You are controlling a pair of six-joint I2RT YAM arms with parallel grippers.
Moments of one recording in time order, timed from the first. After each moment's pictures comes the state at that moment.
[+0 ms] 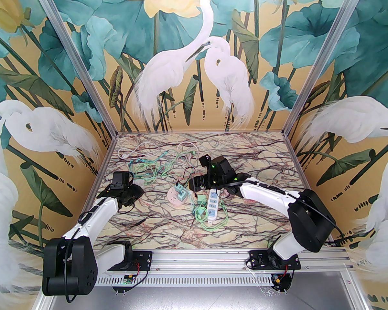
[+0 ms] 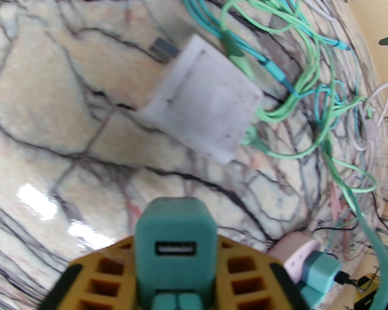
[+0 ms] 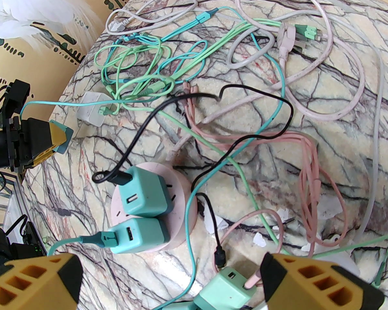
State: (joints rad) left arm 0.04 1.16 0.60 -0.47 0.07 -0.73; right arm 0.69 1.57 0.97 -0.12 -0.34 0.42
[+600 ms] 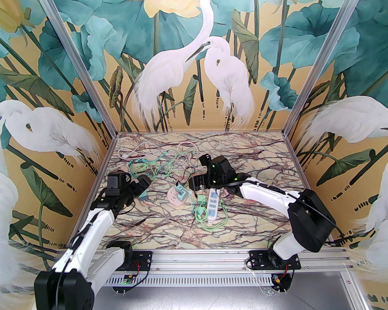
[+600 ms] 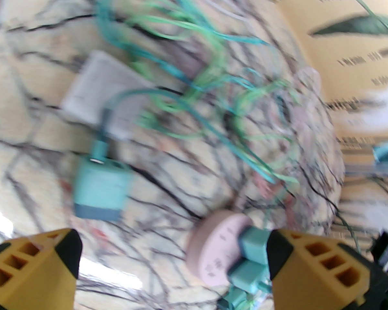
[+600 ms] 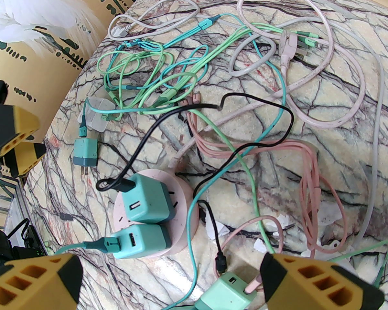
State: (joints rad) left arm -0.05 0.92 0.60 -0.46 0.17 -0.80; right arm 0.69 1.57 0.97 -0.10 -0.33 0.42
